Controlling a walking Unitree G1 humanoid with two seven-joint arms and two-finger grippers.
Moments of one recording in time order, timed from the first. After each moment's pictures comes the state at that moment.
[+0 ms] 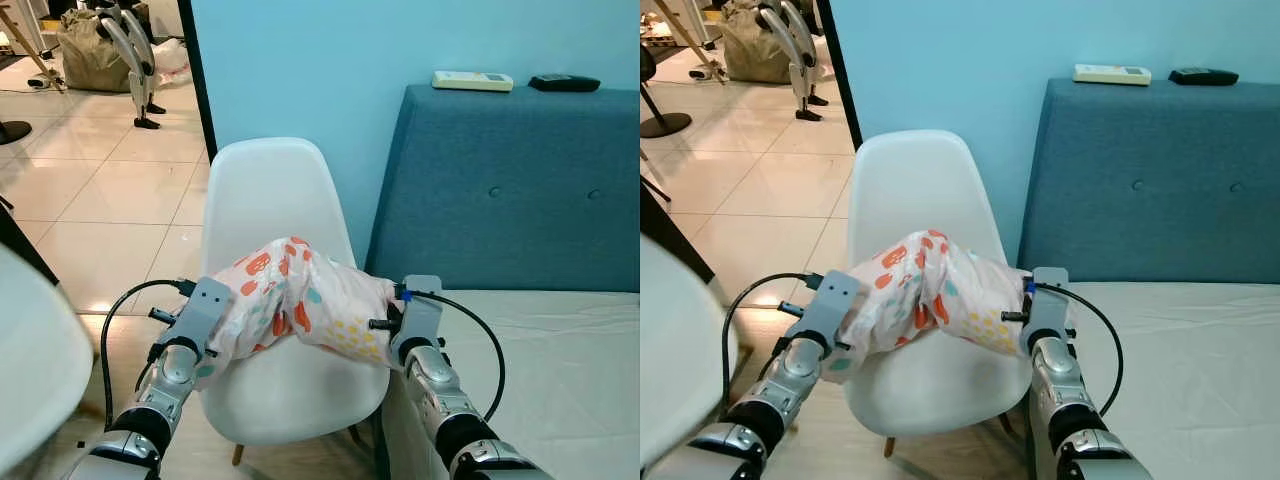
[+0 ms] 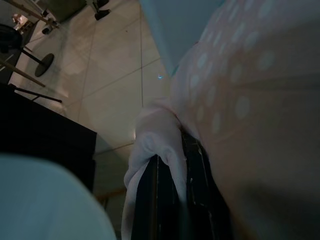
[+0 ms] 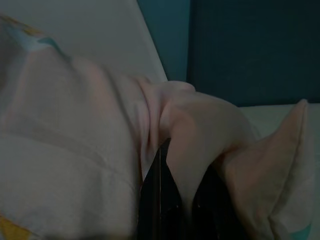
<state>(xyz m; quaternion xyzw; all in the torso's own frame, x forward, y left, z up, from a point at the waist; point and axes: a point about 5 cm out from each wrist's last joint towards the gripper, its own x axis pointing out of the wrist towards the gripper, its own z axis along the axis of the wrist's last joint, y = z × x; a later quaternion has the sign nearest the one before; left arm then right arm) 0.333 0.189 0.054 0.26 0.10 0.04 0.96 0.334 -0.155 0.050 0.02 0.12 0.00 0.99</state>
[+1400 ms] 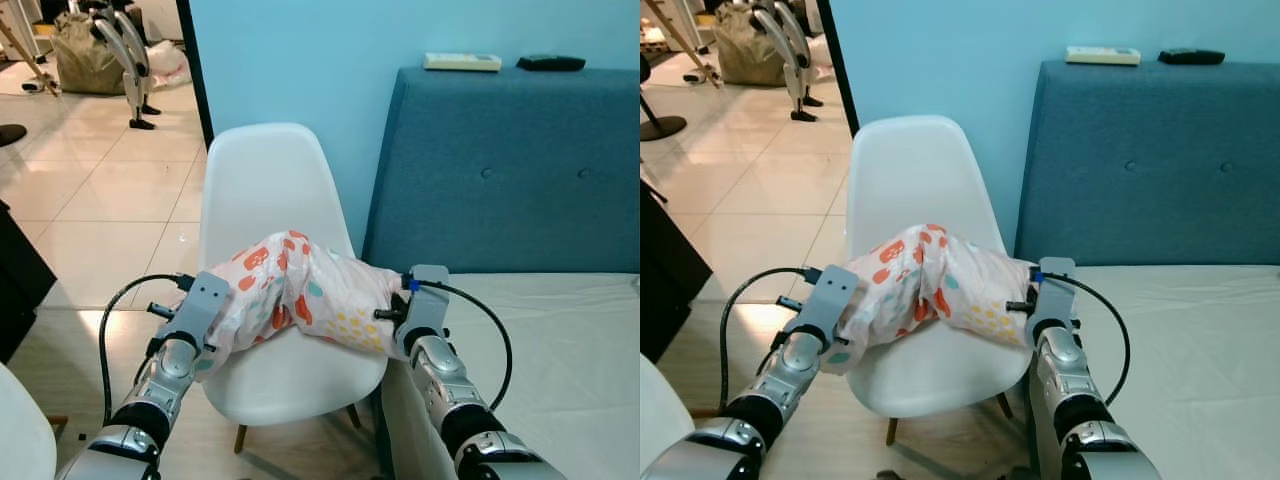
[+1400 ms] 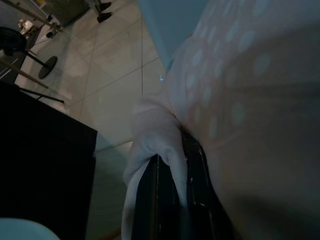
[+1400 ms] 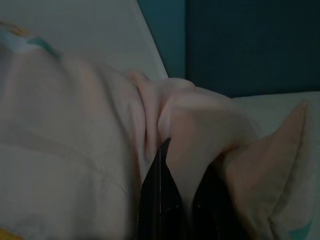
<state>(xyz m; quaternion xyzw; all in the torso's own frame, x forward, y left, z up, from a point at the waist) 0.335 0.191 0.058 0.26 0.10 0.04 0.96 0.342 -0.161 0.061 0.02 0.11 0.00 0.99</state>
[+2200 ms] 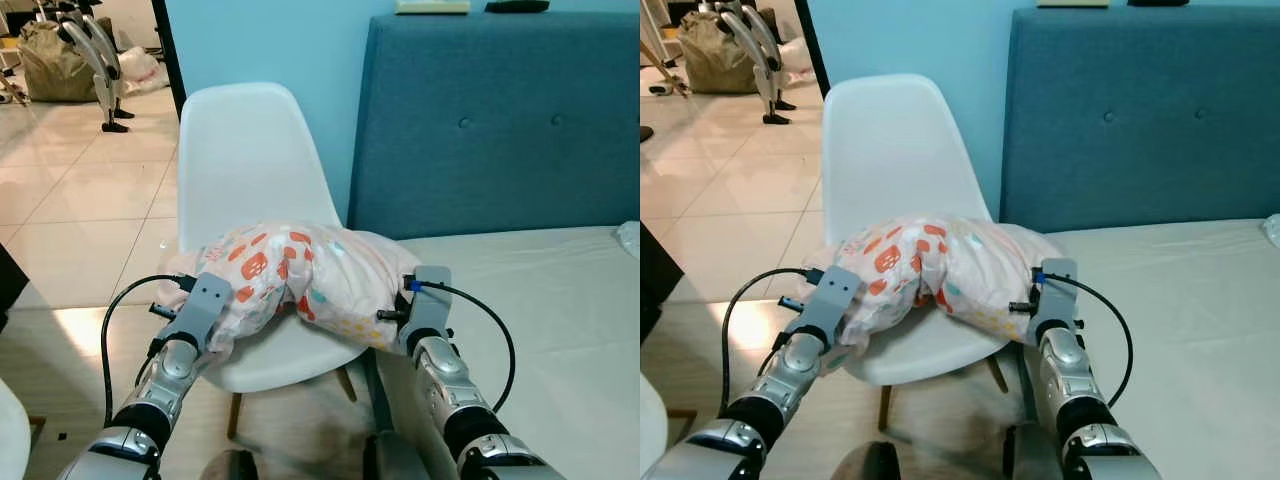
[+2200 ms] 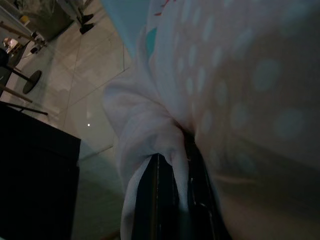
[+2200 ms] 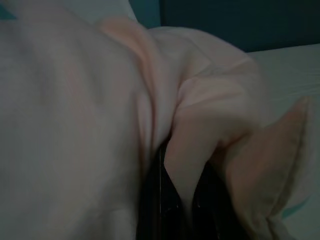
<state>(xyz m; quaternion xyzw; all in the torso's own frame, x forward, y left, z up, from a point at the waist) 0.335 0.190 0.057 0.26 0.10 0.04 0.96 0.340 -0.163 0.061 0.02 0.11 0.00 0.99</state>
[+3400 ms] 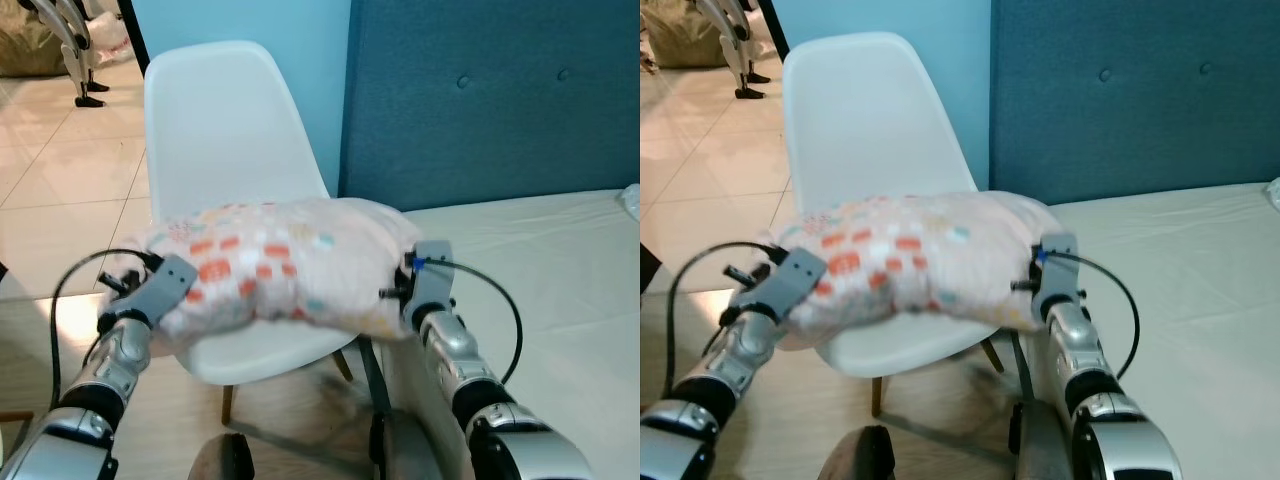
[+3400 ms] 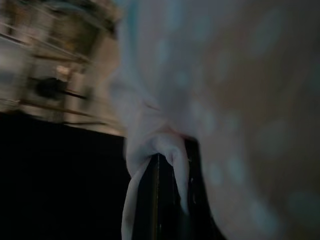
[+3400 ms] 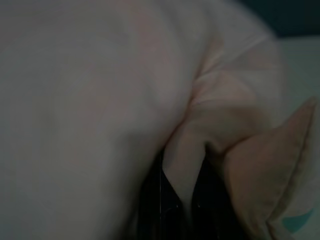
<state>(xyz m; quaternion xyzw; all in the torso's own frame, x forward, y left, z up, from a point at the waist) 0.332 0.237 0.066 0.41 0.10 0.07 0.90 0.353 -0.165 0.071 -0.02 0.11 0.05 0.99</state>
